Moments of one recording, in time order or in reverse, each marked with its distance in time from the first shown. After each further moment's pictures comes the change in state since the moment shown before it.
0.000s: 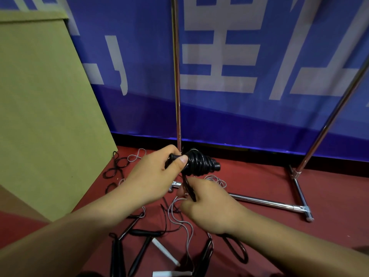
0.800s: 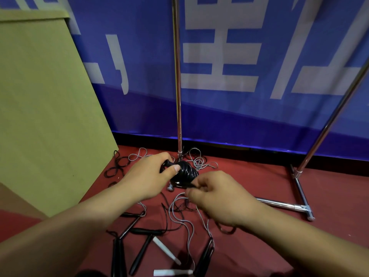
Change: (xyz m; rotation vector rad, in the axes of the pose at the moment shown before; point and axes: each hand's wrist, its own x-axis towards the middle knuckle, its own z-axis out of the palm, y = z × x) left_hand 0.008 -0.028 0.003 0.243 -0.100 -0.118; right_hand -0.008 -0.005 -0.021 0.077 0.033 0.101
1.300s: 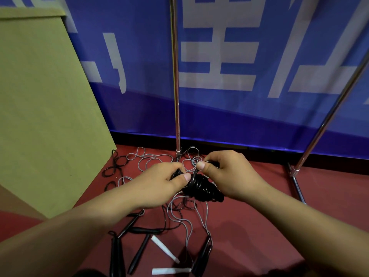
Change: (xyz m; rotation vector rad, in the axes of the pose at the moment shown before) left_hand -0.011 0.019 0.004 -0.199 -0.244 0.133; right_hand 0.020 0.021 -0.029 -0.158 0.239 -0.055
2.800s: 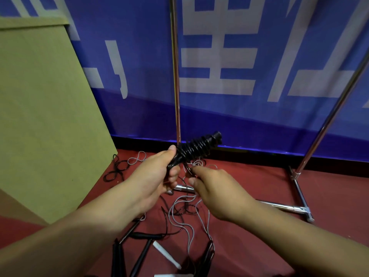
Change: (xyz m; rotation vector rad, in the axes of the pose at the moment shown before) left_hand 0.003 0.030 -0.006 -1.051 0.200 -0.320; right_hand -0.007 -0.007 0.031 -0.127 -0.091 -0.170
